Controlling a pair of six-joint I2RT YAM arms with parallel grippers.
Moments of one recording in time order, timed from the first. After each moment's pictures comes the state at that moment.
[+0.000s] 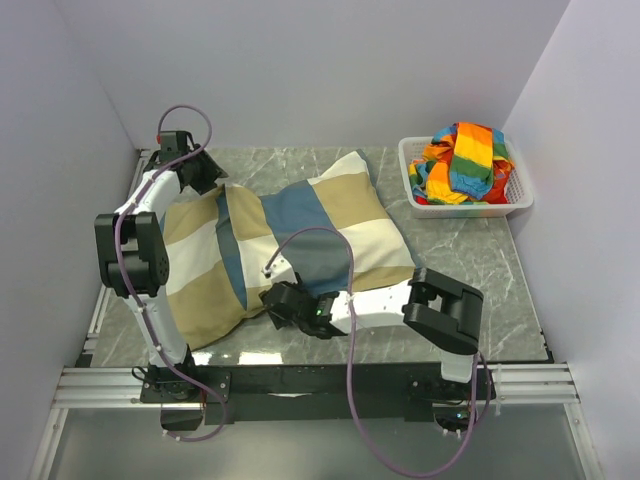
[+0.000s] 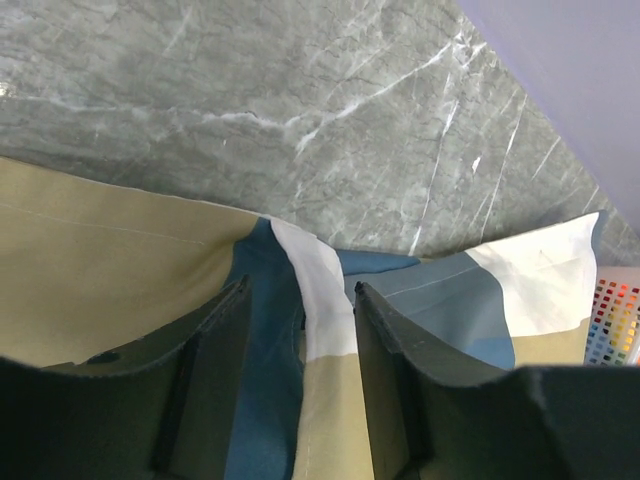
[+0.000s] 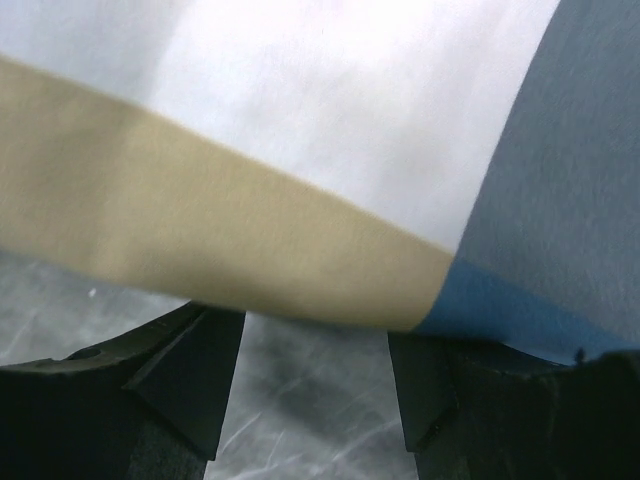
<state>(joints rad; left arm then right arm) 0.05 1.96 1.56 -0.34 0.21 -0.71 1.25 1.82 1.00 0.03 0.45 0.48</state>
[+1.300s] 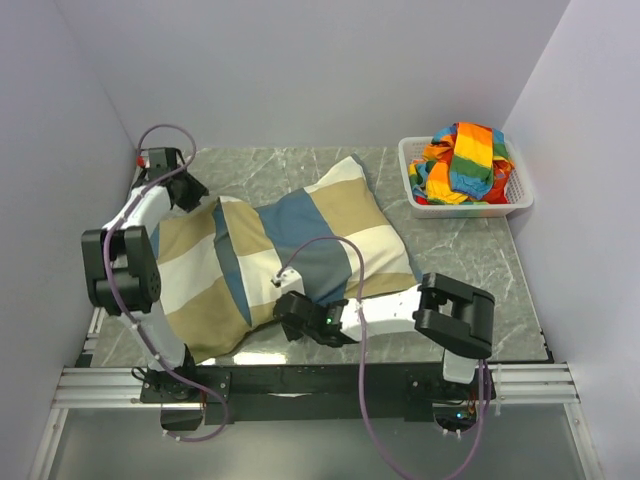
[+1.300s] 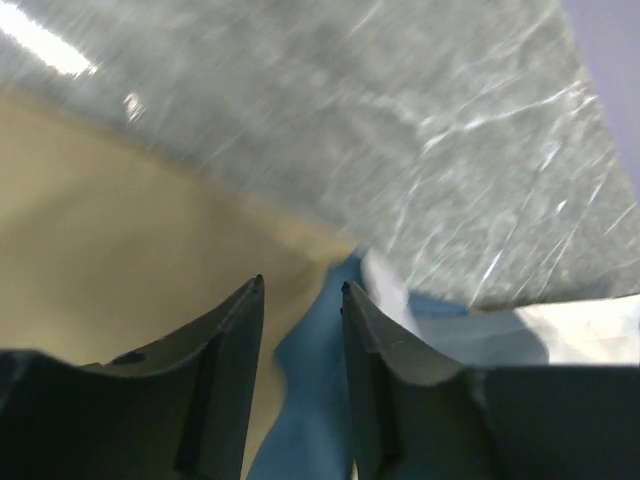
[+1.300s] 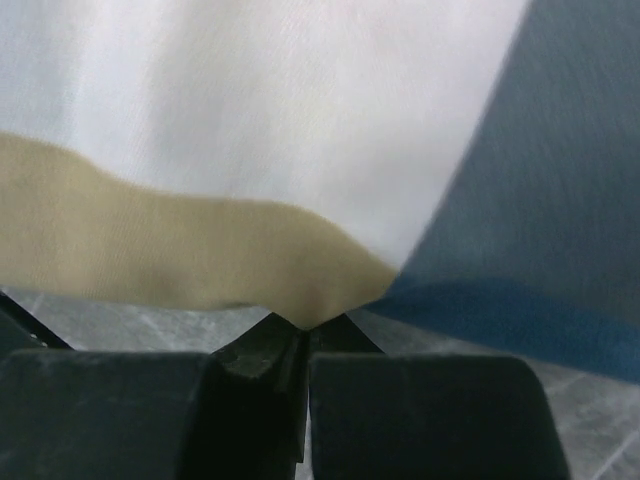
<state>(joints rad) 0.10 1.85 1.39 -0.34 0.06 -0.78 1.29 1.75 0.88 0.05 0.35 0.64</state>
